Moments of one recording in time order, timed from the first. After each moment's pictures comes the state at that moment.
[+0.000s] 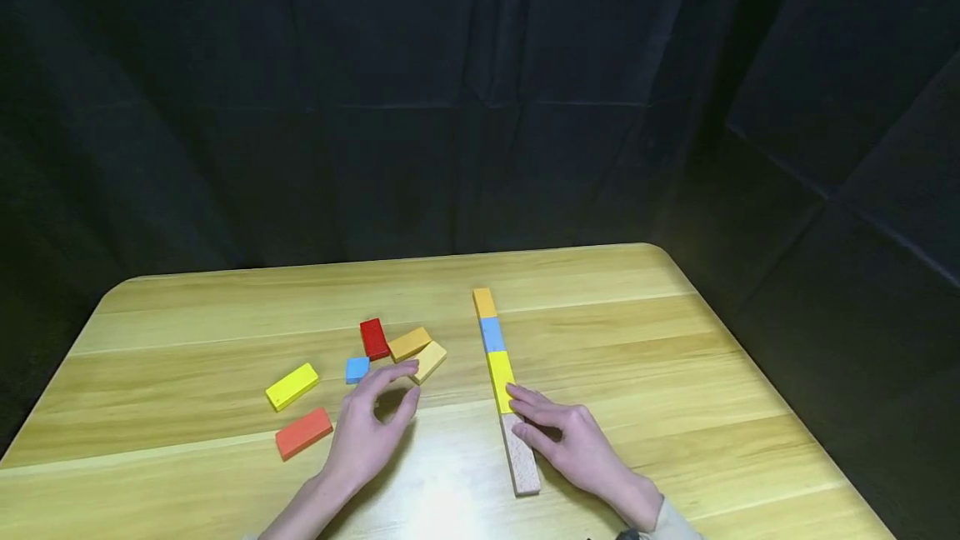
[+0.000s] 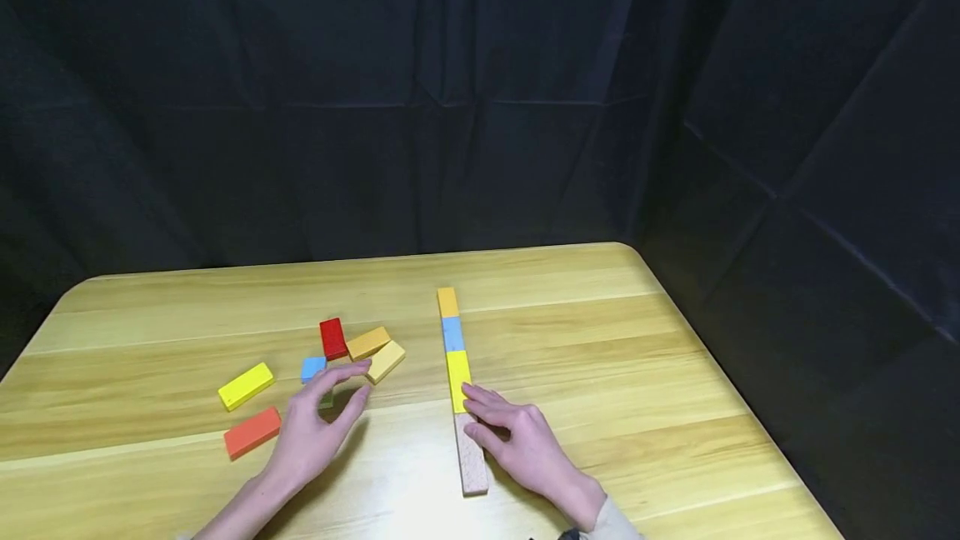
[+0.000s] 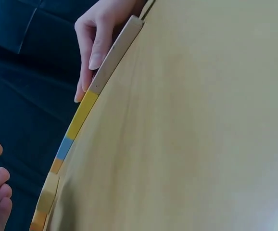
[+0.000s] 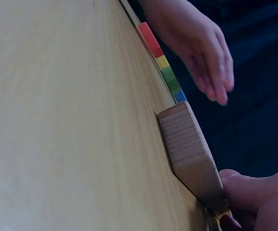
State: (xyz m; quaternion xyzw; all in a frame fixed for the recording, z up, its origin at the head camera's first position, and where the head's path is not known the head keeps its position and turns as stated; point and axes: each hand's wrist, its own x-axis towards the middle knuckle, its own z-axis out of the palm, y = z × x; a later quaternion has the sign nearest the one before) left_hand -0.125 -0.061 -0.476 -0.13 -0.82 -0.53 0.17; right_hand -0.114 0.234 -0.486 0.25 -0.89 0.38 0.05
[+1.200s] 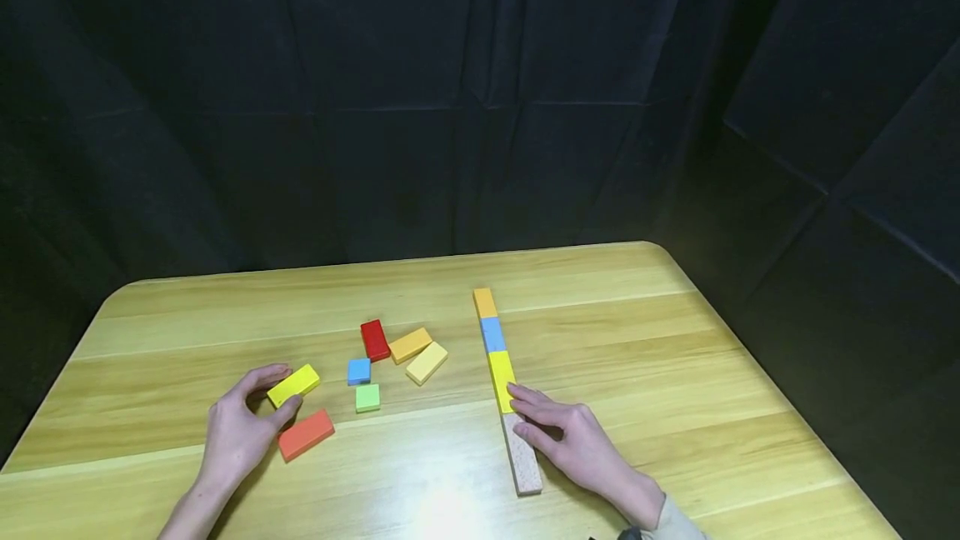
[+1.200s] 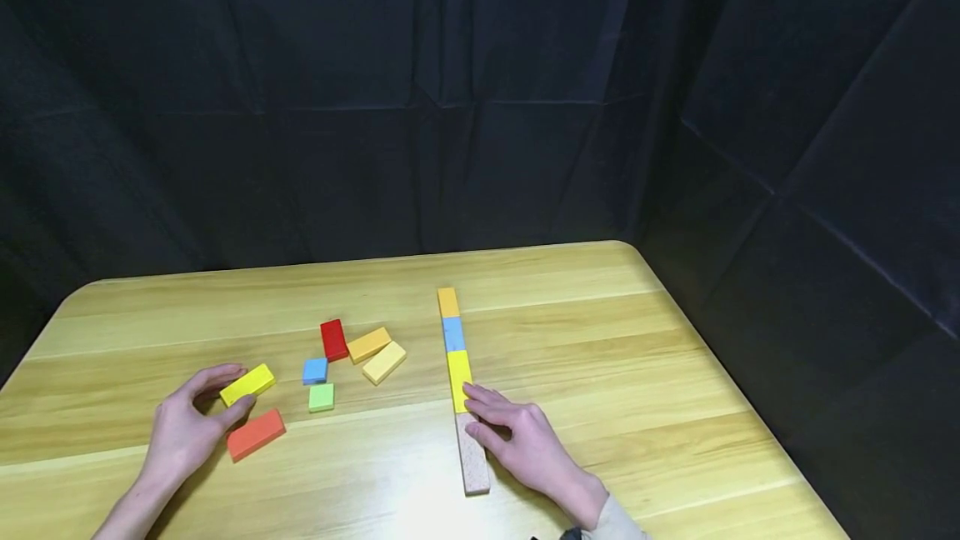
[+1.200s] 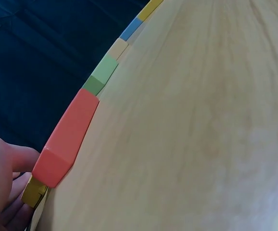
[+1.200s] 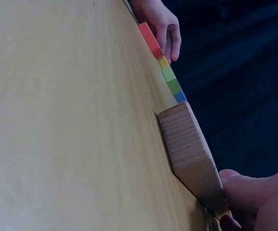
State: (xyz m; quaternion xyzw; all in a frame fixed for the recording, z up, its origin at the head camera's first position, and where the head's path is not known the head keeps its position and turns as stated) left_hand -0.129 -0.194 -0.486 0.03 -0.89 -0.44 0.15; right_hand -0.115 0.237 -0.482 0.25 -0.89 0.38 0.05
